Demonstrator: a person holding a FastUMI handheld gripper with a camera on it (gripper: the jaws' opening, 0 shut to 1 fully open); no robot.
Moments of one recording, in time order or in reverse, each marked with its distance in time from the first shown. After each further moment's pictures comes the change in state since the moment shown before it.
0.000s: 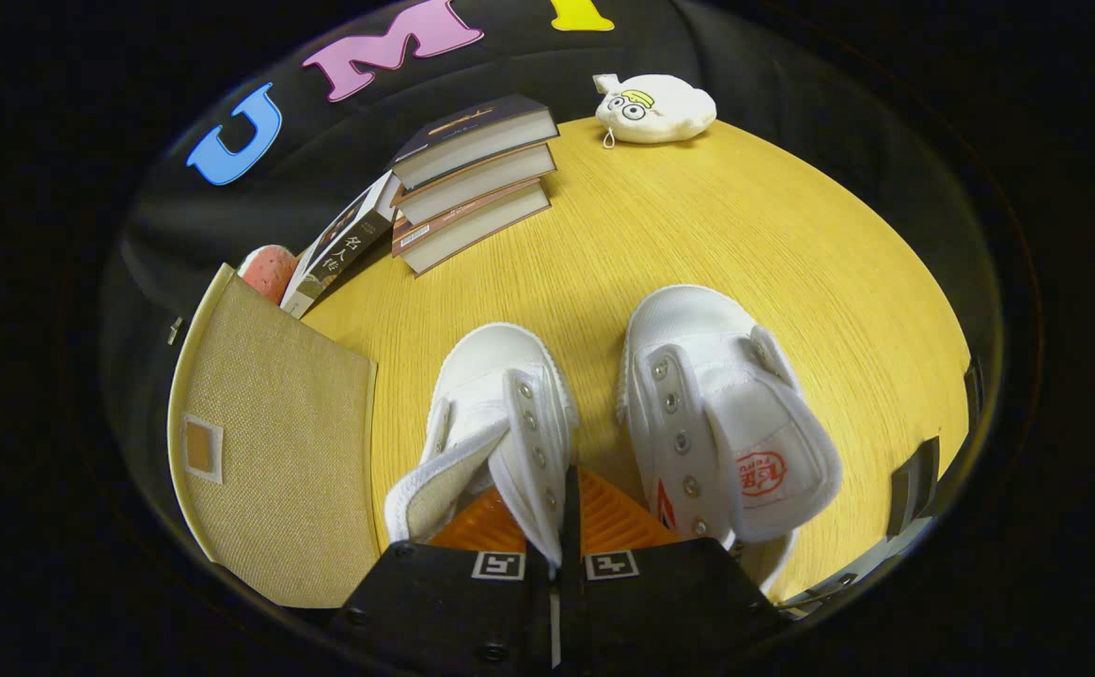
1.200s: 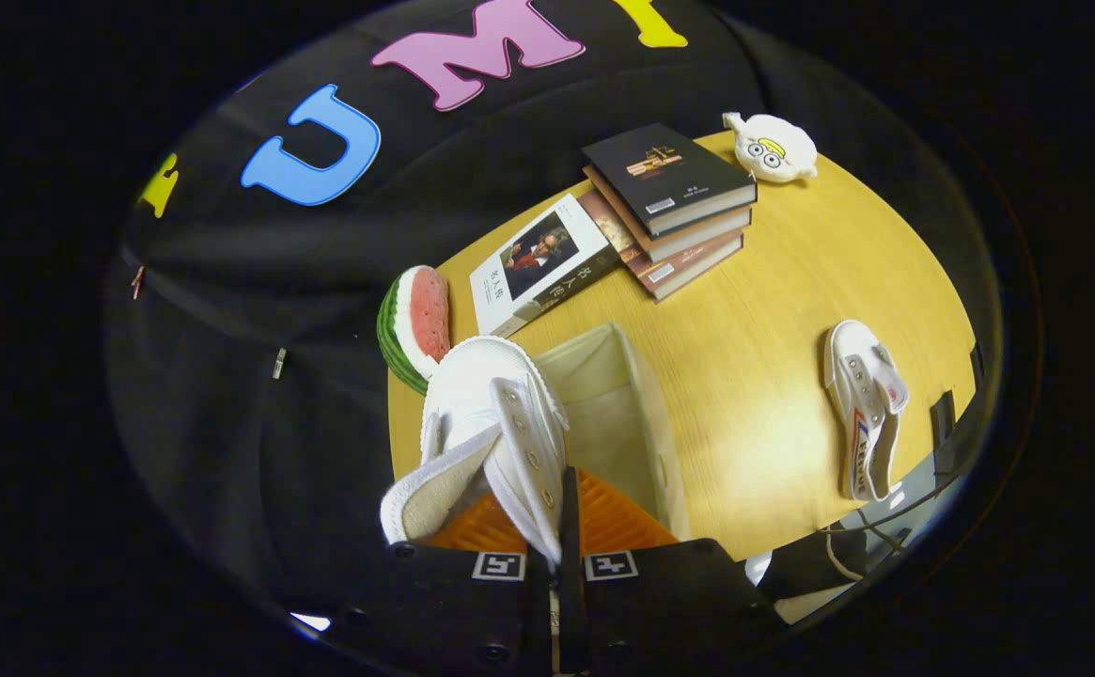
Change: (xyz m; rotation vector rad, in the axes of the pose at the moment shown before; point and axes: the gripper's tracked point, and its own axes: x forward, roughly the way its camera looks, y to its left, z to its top) arm -0.114 0.263 0.048 0.151 0.123 0.169
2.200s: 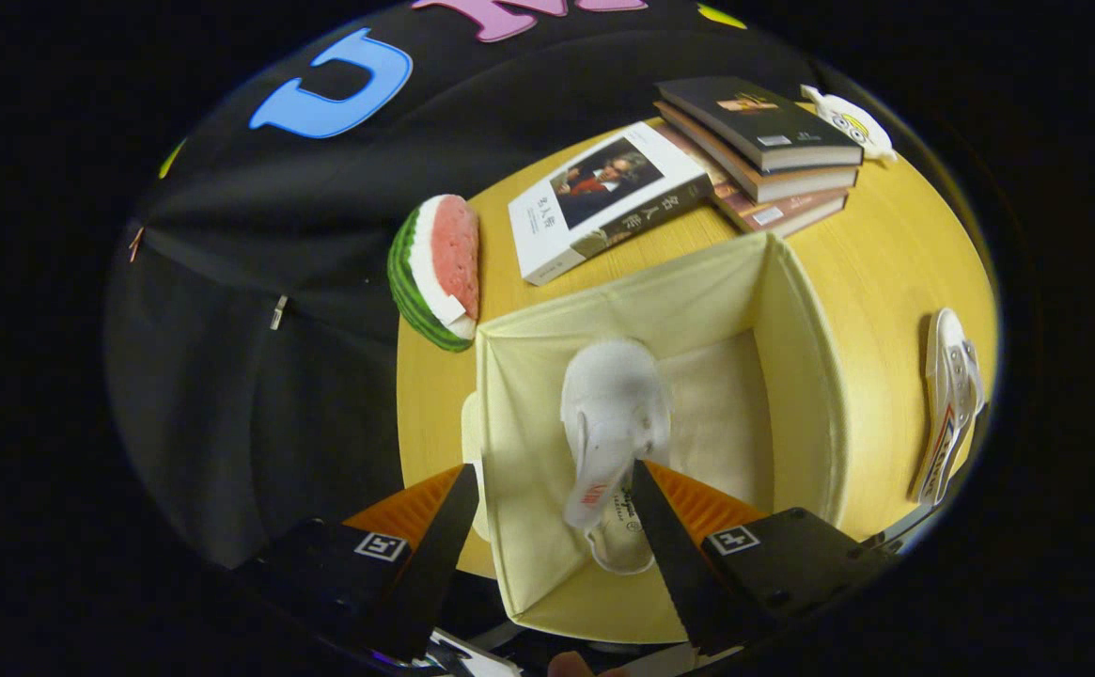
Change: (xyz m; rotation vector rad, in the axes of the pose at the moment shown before) arm 0.064 0.055 -0.015 -0.156 0.072 0.099
